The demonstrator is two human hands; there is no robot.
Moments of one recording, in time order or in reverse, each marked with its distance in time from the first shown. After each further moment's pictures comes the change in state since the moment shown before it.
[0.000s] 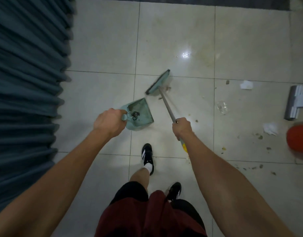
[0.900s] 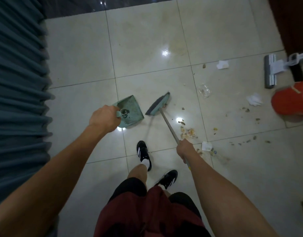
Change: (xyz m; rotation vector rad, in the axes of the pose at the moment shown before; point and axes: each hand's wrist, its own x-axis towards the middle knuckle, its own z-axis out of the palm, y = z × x) left_hand -0.020 0.076 0.026 0.129 0.017 0.116; right_hand -0.068 0.193 0.018 -0.047 -0.100 0.169
